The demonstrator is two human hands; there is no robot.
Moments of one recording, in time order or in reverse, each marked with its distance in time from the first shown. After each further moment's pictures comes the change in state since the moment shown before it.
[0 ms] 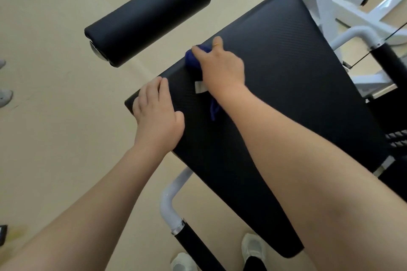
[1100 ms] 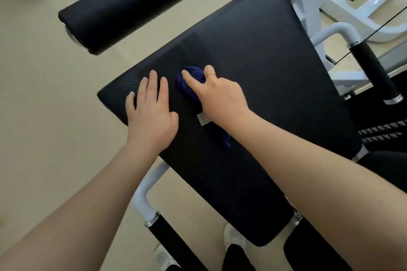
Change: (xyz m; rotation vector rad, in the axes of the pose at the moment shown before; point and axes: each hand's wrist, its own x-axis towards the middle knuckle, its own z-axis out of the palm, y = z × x) left_hand -0.007 0.022 0.023 0.182 -0.118 0.034; right_hand -0.060 0.039 0.006 -0.106 -0.169 -0.204
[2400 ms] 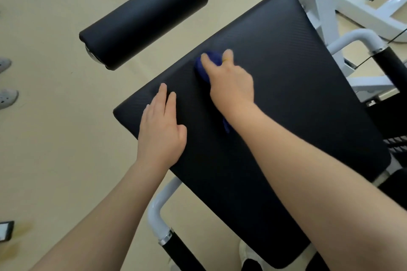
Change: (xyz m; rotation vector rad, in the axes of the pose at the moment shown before) left_hand 0.003 -0.007 -0.003 -0.116 0.089 0.047; right_hand 0.045 0.006 -0.008 0.162 0.136 0.229
